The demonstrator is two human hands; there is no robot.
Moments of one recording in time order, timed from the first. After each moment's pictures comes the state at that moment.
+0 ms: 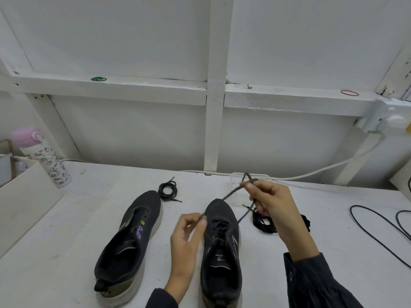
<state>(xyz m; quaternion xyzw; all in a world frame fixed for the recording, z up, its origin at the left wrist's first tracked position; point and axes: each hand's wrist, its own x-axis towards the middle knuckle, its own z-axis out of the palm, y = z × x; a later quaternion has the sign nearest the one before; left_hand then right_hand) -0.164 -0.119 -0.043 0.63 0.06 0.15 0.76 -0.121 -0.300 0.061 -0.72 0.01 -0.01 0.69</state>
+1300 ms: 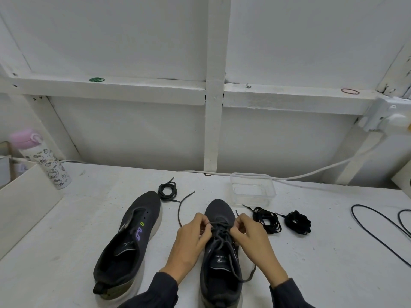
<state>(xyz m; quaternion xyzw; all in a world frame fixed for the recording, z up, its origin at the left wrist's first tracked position) -0.134 -0.101 -0.067 0.88 -0.07 0.03 0.47 -0.131 -0.282 -0.041 -0.89 0.00 0.03 0.46</state>
